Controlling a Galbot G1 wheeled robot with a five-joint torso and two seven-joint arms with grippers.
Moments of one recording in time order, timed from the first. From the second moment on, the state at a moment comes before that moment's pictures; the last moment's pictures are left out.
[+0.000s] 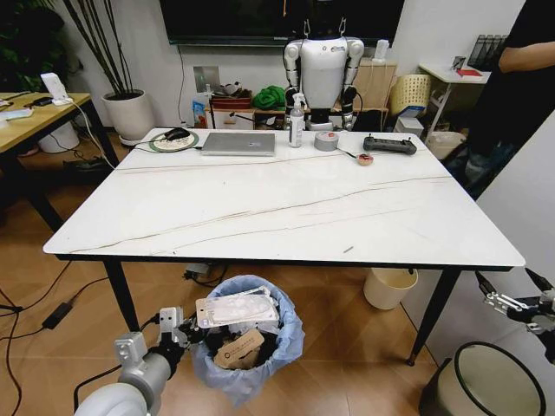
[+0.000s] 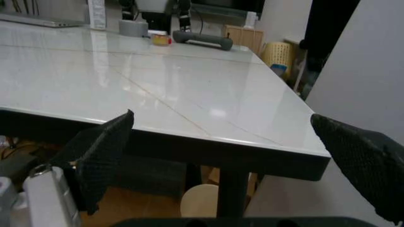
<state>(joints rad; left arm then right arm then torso) 1.66 -0.90 -0.43 -2.18 -0.94 0.25 -0.26 -1.88 0.90 1.06 1.88 0.72 0.22 -0.19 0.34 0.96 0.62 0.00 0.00</state>
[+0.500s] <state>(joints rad) 1.65 -0.90 -0.42 -2.16 -0.95 0.25 -0.26 -1.88 0.90 1.06 1.88 0.72 0.22 -0.19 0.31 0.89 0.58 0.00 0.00</state>
